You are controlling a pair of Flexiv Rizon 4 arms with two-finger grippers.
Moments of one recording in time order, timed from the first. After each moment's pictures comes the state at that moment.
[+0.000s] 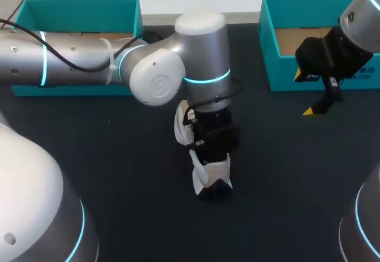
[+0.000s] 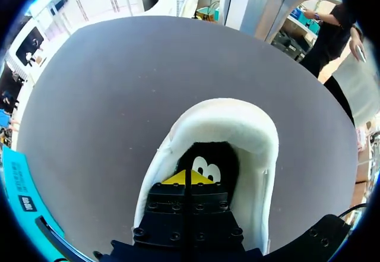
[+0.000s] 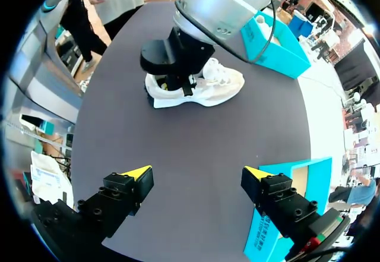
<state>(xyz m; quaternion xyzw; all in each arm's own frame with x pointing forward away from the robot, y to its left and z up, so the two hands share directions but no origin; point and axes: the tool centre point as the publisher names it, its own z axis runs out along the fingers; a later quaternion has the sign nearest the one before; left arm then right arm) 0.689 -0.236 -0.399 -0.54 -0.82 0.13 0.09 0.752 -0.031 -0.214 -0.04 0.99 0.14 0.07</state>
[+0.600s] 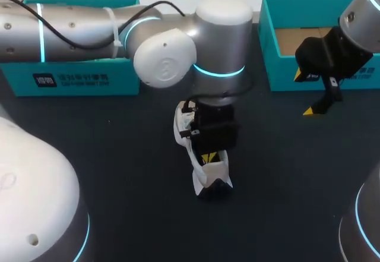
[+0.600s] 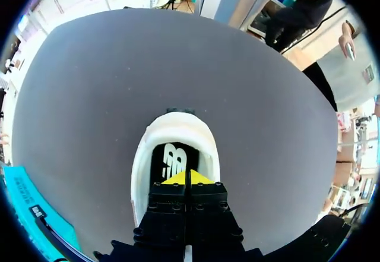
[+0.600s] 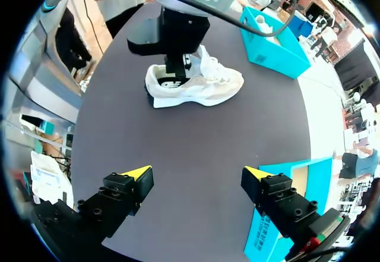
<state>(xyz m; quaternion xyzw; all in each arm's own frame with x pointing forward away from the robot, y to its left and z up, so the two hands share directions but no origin) 0.694 -0.203 -0.348 -0.59 -0.81 0.01 0.09 0.752 -0.031 -0.215 -0.04 0.99 0.14 0.07</state>
